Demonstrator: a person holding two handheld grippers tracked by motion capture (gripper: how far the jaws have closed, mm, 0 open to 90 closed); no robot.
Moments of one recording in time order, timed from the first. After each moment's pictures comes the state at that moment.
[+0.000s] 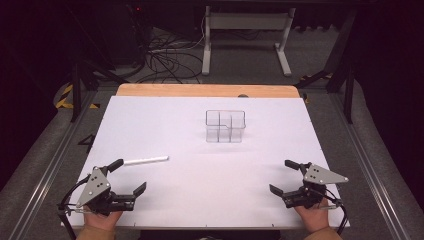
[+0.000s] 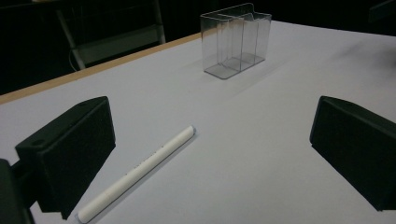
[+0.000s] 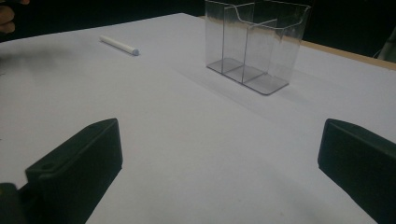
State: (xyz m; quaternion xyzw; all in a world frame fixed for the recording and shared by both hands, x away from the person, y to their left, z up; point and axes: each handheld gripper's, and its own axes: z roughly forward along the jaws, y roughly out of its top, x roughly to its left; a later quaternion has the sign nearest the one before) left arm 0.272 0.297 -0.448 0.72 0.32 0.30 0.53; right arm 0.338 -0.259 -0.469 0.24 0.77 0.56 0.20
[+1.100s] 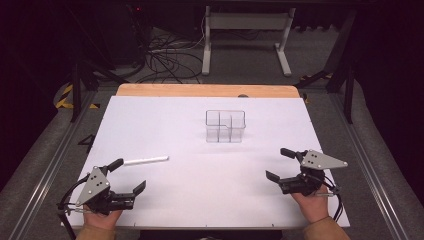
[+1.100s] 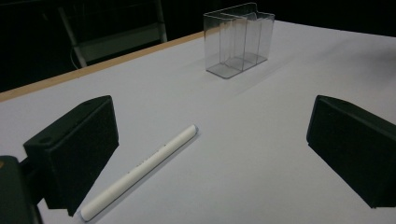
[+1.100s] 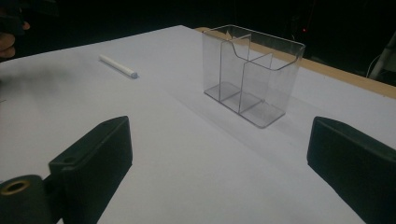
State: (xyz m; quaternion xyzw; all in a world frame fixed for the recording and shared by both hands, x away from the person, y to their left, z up) left arm 0.273 0.299 -0.447 0.72 0.32 0.30 0.53; right arm 0.353 -0.242 -0.428 0.24 0.77 0.56 0.20
